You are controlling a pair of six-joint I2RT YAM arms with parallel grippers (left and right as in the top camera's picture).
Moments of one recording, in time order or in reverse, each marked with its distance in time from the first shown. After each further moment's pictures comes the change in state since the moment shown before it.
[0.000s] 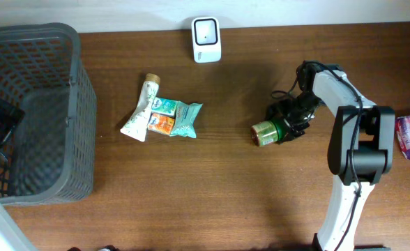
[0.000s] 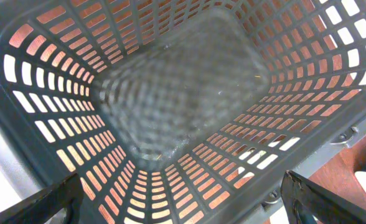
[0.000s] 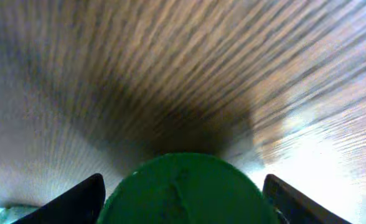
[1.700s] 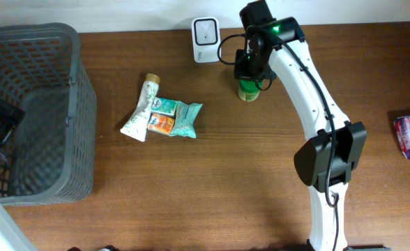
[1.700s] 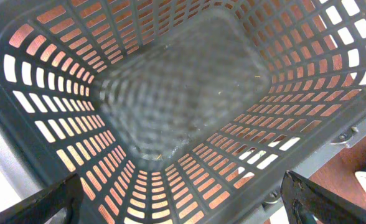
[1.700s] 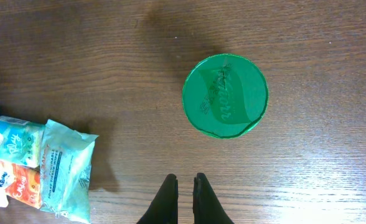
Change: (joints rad) left arm 0.000 0.000 0.000 0.000 0.000 0.000; right arm 0.335 0.014 0.669 -0.146 0.449 -0.541
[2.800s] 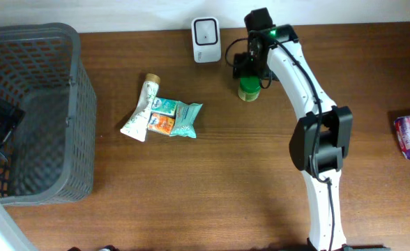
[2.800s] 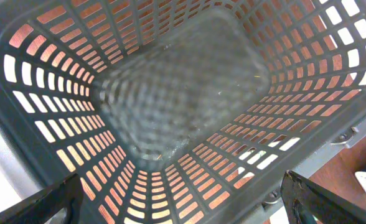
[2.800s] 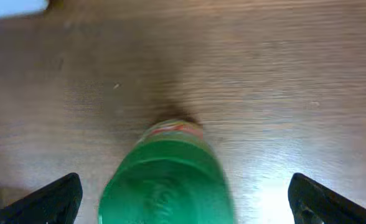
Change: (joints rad) left arm 0.000 0.000 0.000 0.000 0.000 0.000; right arm -0.060 0.173 0.000 0.159 0.075 -0.138
